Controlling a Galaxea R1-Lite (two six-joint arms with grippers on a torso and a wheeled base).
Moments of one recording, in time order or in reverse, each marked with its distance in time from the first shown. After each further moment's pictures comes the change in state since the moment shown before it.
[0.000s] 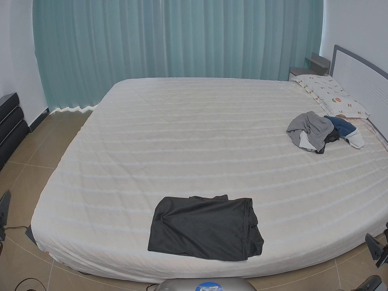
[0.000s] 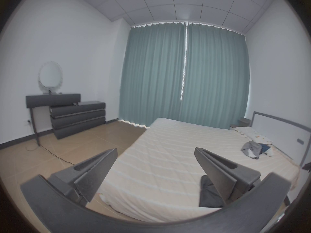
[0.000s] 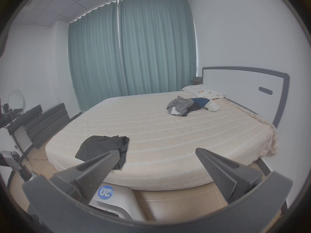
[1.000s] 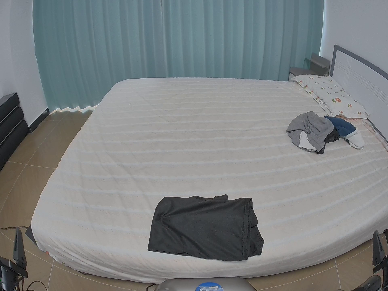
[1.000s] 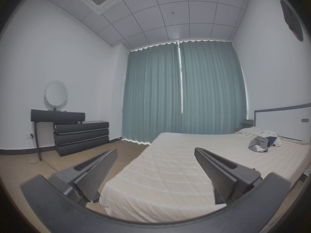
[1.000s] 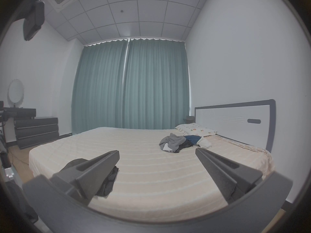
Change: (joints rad) left arm 0.110 -0.318 0.369 -0.196 -0.162 0.099; right arm -0.112 -0.280 0.275 -0.374 0.100 -0.121
